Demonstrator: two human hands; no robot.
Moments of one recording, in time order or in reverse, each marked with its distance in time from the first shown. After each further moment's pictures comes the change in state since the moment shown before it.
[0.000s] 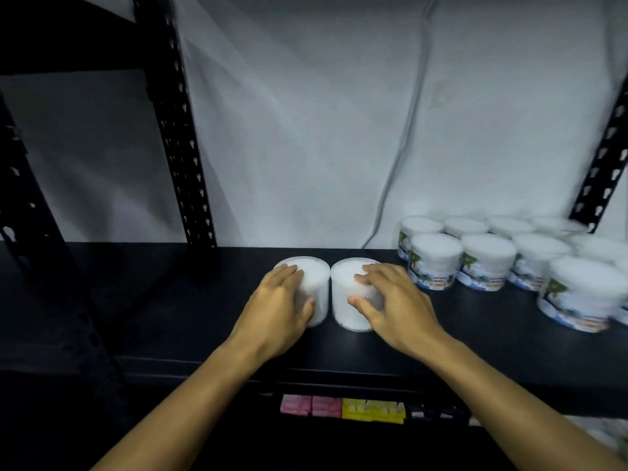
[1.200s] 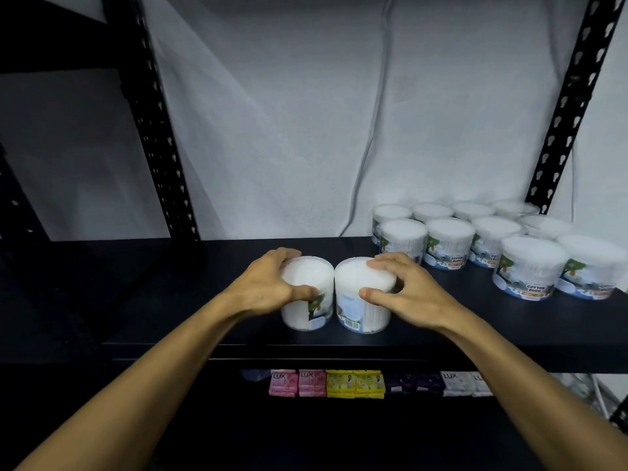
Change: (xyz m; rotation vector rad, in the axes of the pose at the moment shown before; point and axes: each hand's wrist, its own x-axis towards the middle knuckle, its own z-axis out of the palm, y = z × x) left_hand 0.016 0.039 -0.029 -0.303 -0.339 -0.205; right_hand -0.028 0.034 -0.056 0.305 -0.207 0.170
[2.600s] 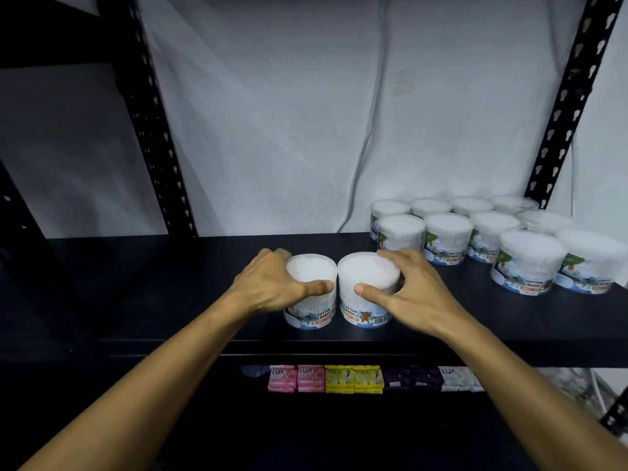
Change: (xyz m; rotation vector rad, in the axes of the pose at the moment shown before) left_hand -0.002 0.018 0.008 0.242 0.044 -0.141; right_hand -0.013 -0.002 0.002 -0.103 0.143 0.041
